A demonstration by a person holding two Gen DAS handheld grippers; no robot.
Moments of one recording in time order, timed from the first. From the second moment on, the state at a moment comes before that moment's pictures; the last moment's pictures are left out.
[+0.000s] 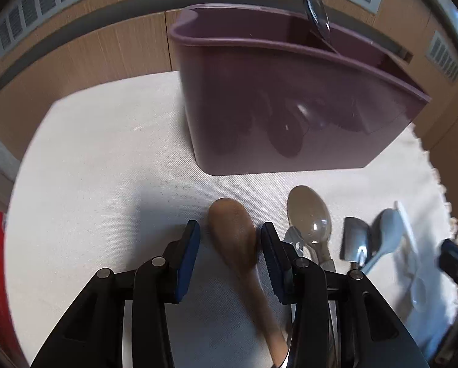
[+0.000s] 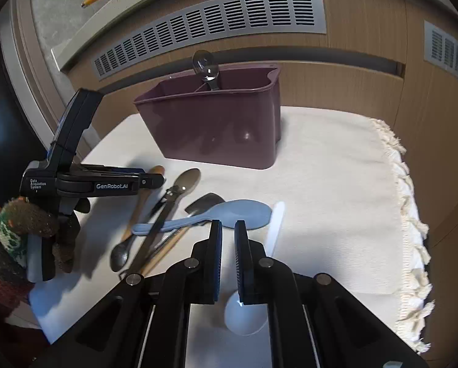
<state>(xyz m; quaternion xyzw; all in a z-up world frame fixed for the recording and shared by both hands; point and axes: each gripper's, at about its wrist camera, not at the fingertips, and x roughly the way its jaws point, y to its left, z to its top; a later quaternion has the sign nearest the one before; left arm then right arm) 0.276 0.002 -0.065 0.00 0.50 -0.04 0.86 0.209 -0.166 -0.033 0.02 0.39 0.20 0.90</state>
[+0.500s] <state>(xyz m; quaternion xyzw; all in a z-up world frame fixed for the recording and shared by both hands) 0.211 0.025 -0.020 -0.06 0.41 -0.10 0.90 0.224 -0.189 -0.062 0.03 0.46 0.17 0.87</state>
